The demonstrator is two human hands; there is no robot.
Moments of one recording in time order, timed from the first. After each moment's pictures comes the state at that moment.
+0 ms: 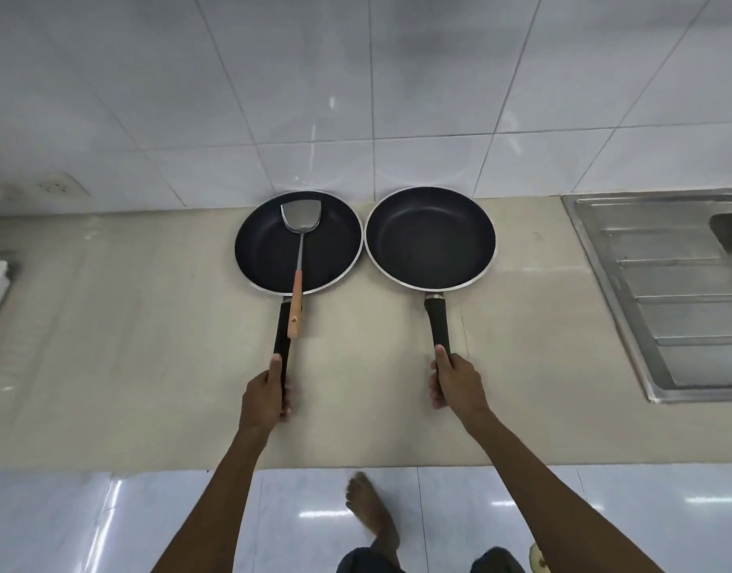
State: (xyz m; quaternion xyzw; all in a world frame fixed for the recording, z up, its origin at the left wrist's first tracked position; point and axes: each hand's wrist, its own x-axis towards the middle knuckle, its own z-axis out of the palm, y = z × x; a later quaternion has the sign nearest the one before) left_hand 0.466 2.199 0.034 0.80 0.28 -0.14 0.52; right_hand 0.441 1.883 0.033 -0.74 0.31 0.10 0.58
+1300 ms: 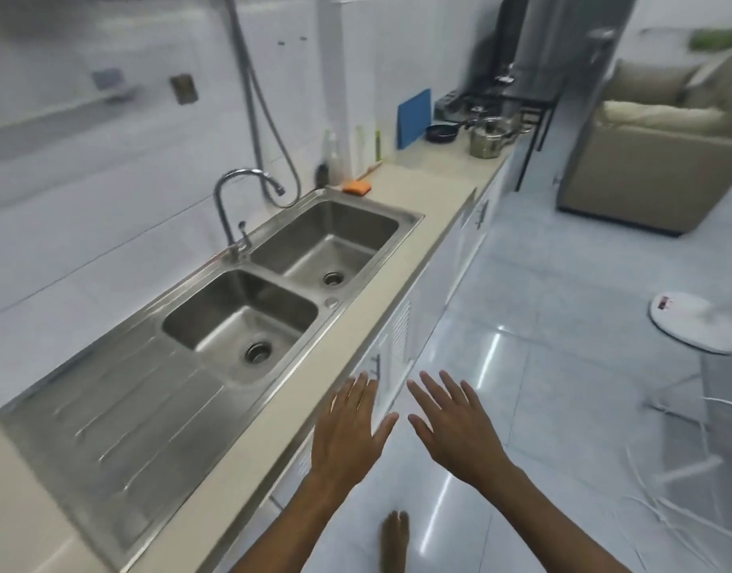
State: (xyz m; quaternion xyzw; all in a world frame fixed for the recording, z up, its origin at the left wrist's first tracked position) left_hand 0.143 1.318 0.107 0.77 -0.61 -0.07 0.14; right_hand -0.039 1.229 0.105 -0.91 0.40 -0.04 0.06
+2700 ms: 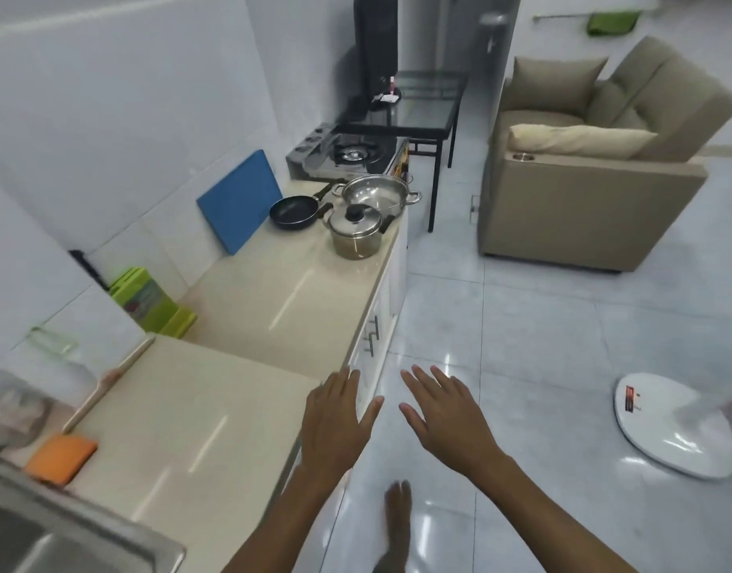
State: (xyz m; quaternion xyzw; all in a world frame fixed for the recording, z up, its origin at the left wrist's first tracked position) left_hand 0.038 0.264 0.106 0.74 -0.66 -0.08 0.15; right_hand -0.162 0.225 0.111 -0.86 0.50 -0.08 0.10
